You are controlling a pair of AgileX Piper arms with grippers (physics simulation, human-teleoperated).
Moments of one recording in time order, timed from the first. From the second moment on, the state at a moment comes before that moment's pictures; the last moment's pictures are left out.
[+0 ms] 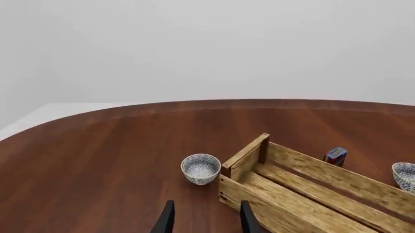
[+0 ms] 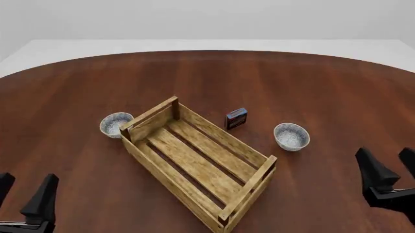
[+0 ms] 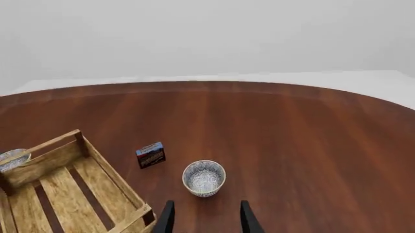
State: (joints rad) left arm -0.03 0.00 -0.02 0.01 -0.01; right arm 0.04 0.30 -0.25 0.09 0.05
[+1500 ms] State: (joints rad) left arm -0.05 0.01 -0.04 0.04 -0.05; right arm 0.05 1.35 -1.00 0.43 0.06
